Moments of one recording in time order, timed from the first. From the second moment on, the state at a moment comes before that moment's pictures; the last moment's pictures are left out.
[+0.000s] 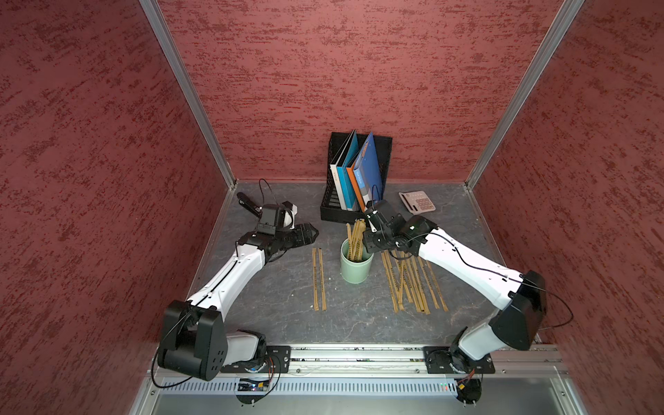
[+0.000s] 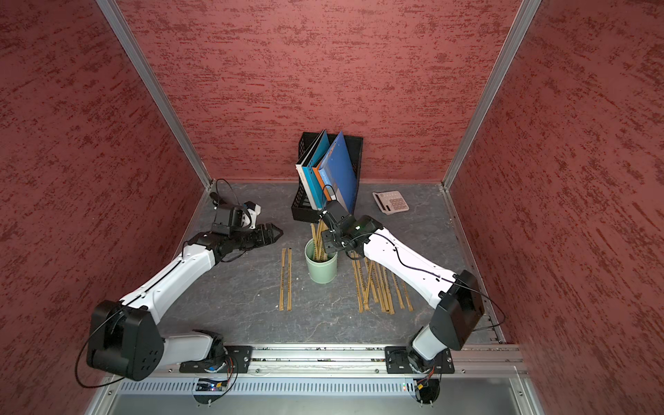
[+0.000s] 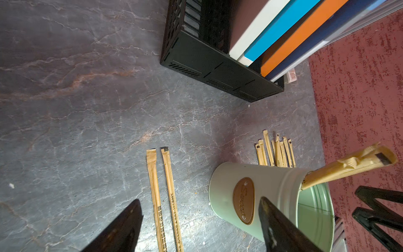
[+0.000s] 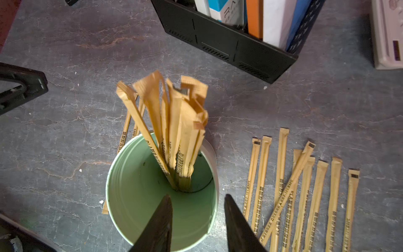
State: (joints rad) left arm -0.21 1.31 0.94 -0.43 0.36 -0.46; right arm 0.76 1.56 1.44 -0.86 0.11 0.44
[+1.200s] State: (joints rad) left arm -0.22 1.36 0.93 -0.42 0.36 -0.47; right arm 0.64 1.65 1.42 -0.76 -0.09 0.35
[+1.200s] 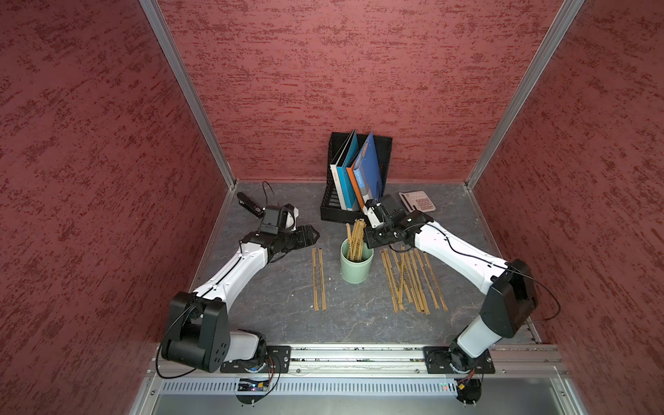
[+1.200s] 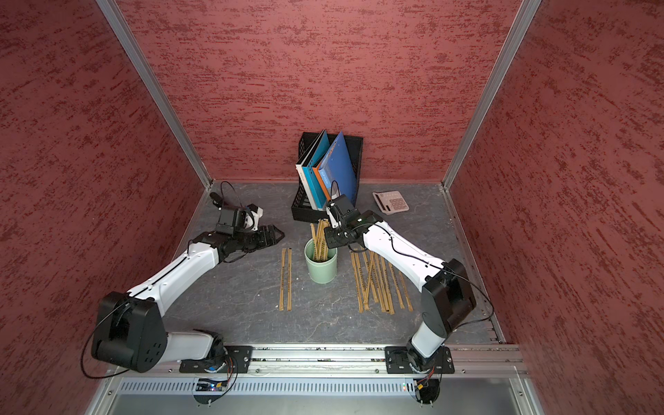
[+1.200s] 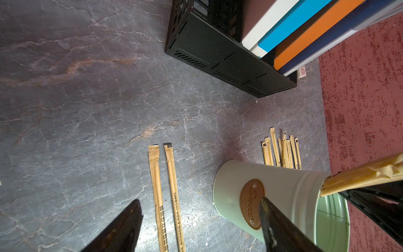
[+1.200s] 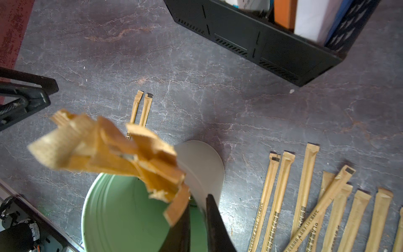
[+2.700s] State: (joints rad) left arm -0.23 1.39 0.93 -0.42 0.37 -0.45; right arm 0.64 1.65 1.47 -0.72 -0.19 0.27
